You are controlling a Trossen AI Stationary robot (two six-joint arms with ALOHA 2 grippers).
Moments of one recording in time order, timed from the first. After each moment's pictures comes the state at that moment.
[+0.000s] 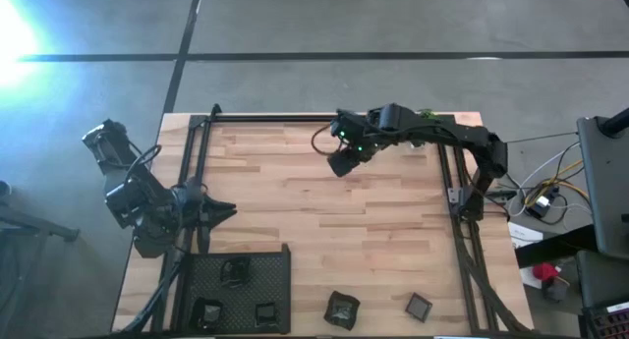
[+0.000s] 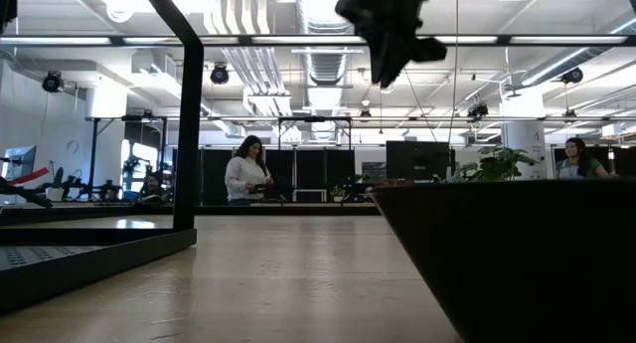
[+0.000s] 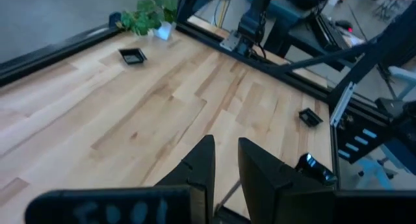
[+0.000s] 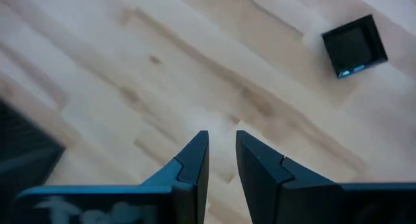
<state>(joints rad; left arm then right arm) -0.90 0.87 1.03 -0.92 -0.99 -1.09 -0.22 1.78 1.80 -1.26 0.05 0.76</state>
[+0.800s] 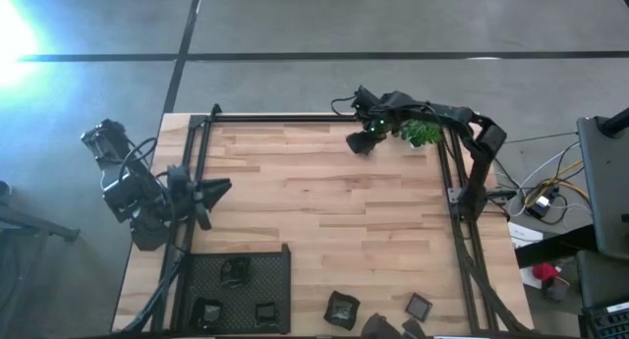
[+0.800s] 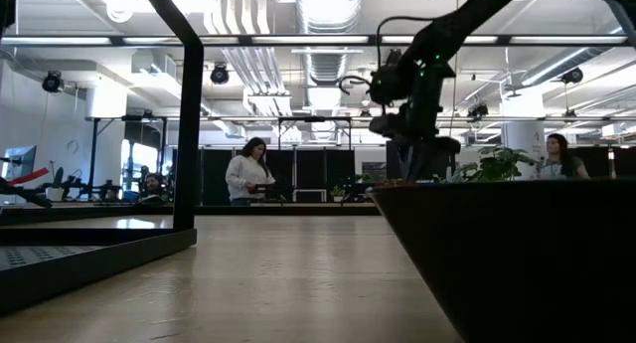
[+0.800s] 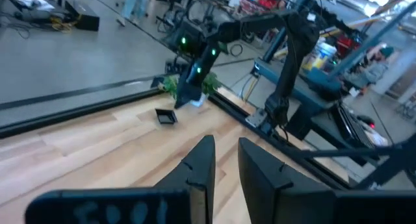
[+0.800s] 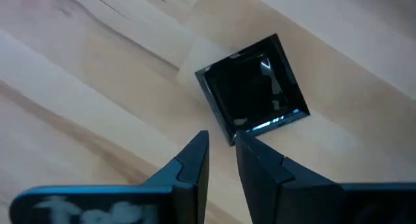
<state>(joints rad) -0.88 0.83 1.03 -0.92 -1.30 -1.21 -0.66 1.84 1.37 -0.87 -0.10 0.40</state>
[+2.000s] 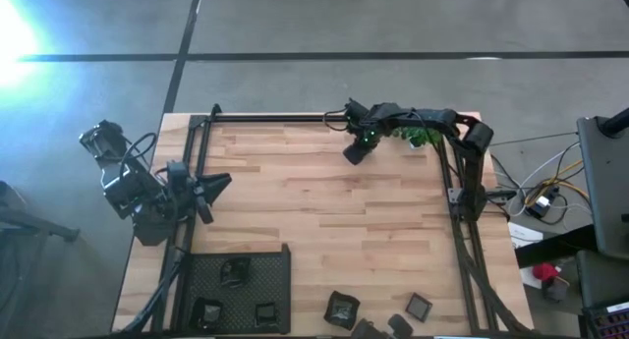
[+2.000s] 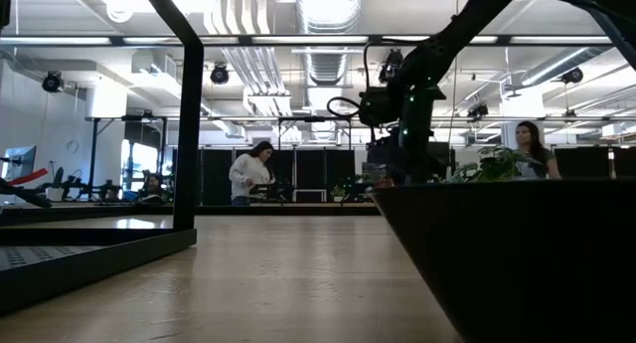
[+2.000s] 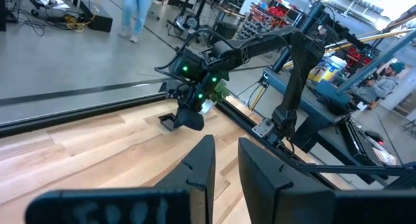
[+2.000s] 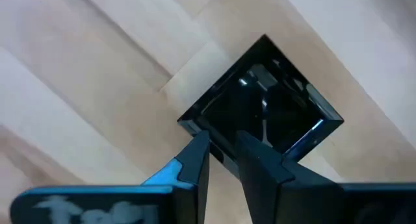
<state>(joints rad) -0.83 0.82 1.03 -0.92 -1.30 -1.24 -0.61 1.95 1.33 -0.74 0.00 0.20</state>
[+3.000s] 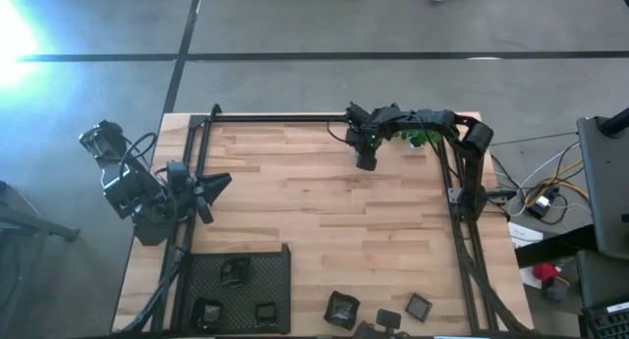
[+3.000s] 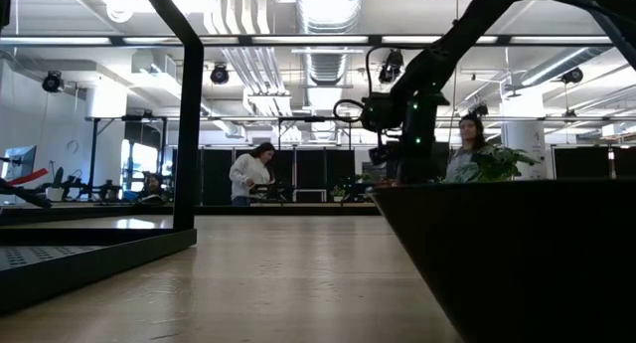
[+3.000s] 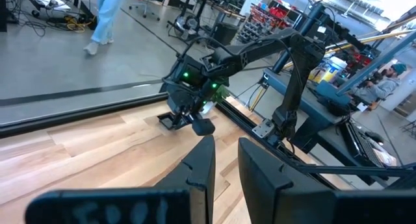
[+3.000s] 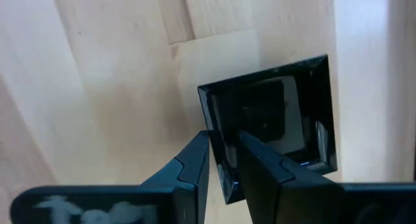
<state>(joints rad) -0.83 0.82 1.03 -0.92 -1.31 -1.24 -0.61 1.95 1.27 -0.68 0.06 -0.40</state>
